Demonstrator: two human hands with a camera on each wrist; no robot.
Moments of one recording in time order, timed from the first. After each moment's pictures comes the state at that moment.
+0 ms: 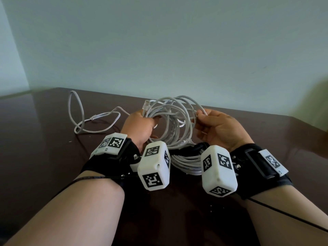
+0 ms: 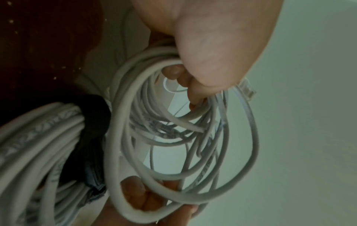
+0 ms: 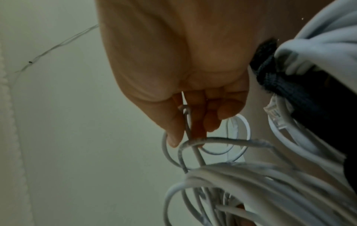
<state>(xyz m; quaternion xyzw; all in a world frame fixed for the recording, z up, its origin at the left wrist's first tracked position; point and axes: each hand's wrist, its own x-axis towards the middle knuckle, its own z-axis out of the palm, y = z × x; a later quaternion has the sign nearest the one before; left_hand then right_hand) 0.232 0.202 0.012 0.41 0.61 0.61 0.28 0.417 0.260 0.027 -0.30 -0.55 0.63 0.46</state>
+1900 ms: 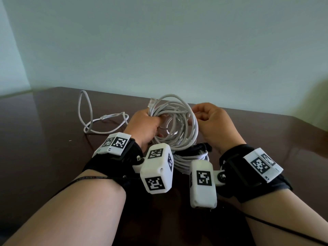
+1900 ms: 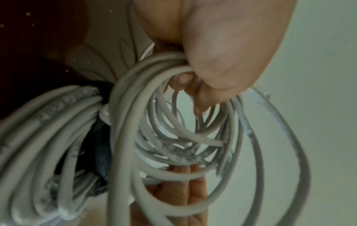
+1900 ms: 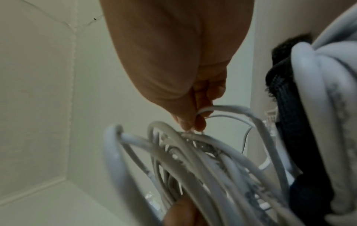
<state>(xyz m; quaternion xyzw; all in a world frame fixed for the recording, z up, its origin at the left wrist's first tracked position) 0.249 0.189 0.021 0.46 0.55 0.62 0.31 0.408 0.244 0.032 -0.38 -0.74 0.34 0.44</state>
